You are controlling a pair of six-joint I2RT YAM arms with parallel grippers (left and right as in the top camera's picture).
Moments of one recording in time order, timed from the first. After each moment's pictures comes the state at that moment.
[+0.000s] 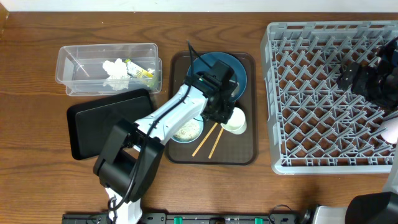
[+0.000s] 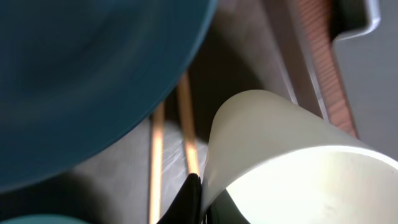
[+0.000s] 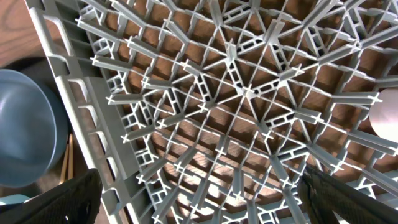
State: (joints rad) left arm -0.61 1.94 1.41 -0.78 0.28 -0.16; right arm -0.36 1.55 1.57 -1.18 -0.19 0.10
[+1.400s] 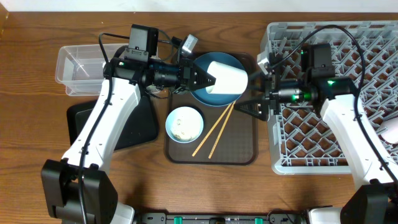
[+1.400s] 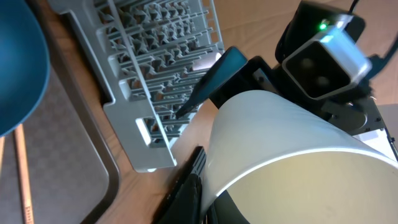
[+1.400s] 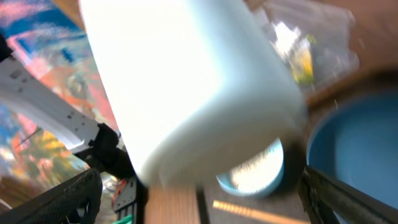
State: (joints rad) left arm -0.22 1.66 1.41 -0.70 1.19 -0.38; right arm 0.14 1.55 1.22 -0.66 -1.29 -0.43
